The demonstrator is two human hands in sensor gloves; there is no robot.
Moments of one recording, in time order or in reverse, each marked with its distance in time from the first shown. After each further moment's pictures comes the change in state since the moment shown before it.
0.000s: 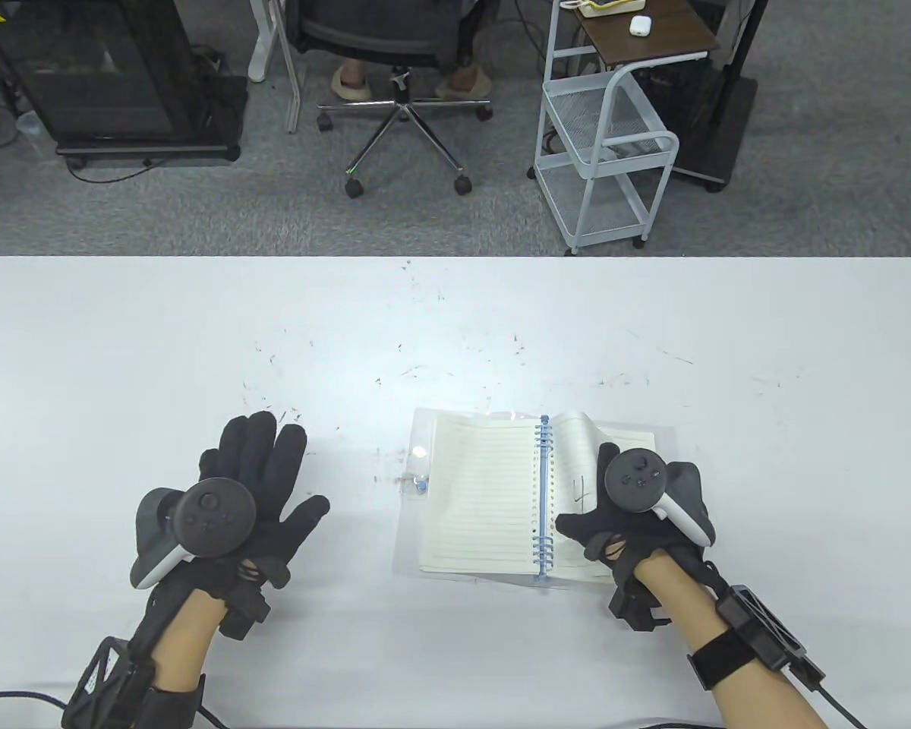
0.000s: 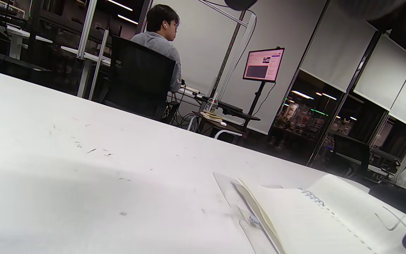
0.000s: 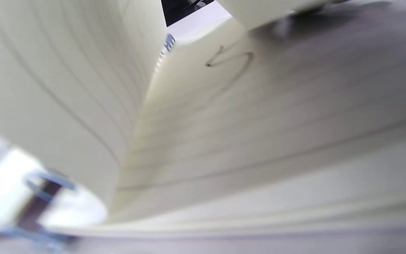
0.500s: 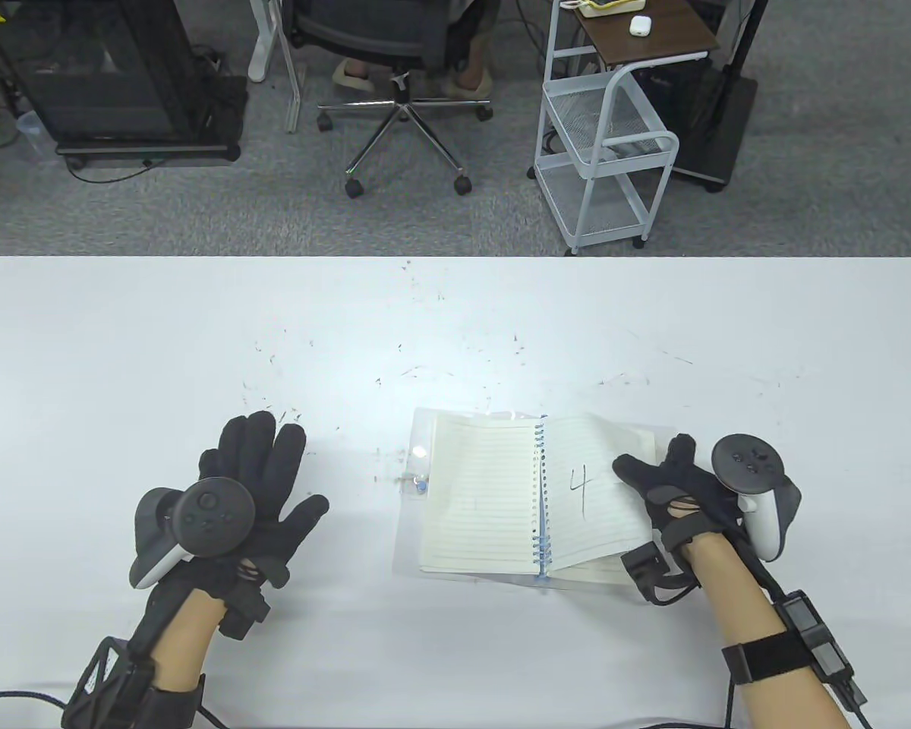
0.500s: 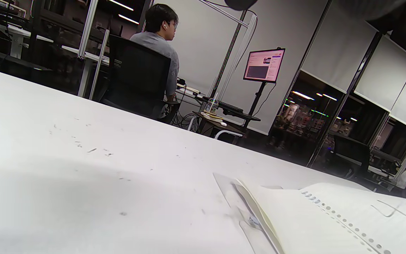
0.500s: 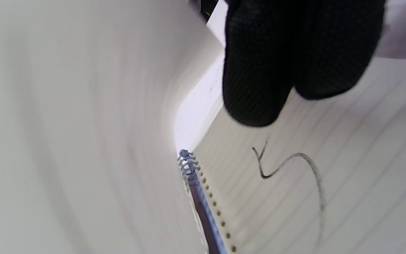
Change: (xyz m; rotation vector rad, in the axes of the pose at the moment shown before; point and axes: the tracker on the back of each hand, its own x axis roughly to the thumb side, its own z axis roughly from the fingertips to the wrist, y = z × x) left_hand -0.001 0.000 0.000 0.001 0.003 0.005; right_hand -0.045 -0.052 0.022 -0.227 0.189 -0.637
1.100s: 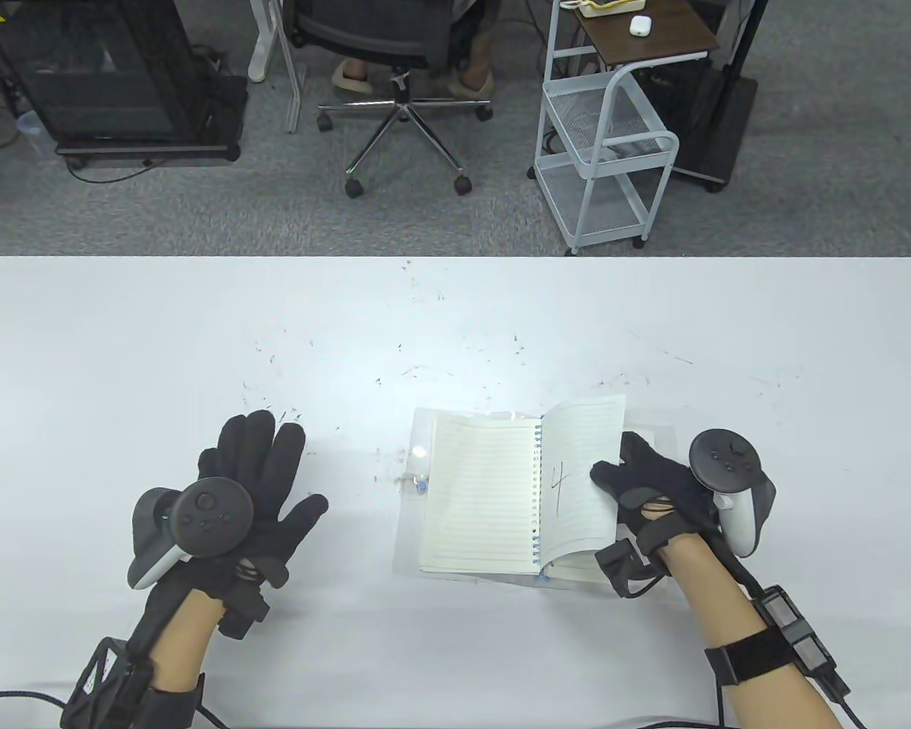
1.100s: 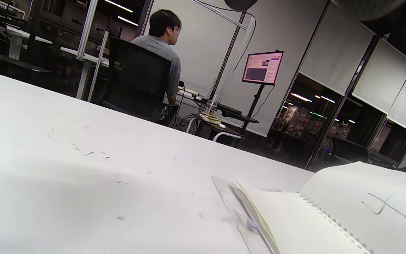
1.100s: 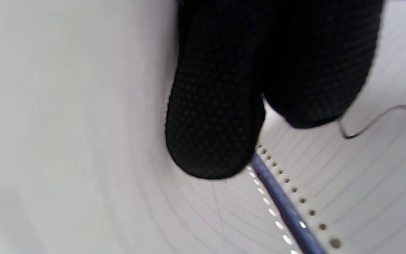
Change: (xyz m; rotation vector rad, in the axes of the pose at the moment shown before) left_hand 0.000 0.002 0.000 0.011 -0.007 0.004; right_hand 0.040 0.036 0.005 0.048 -0.170 0.039
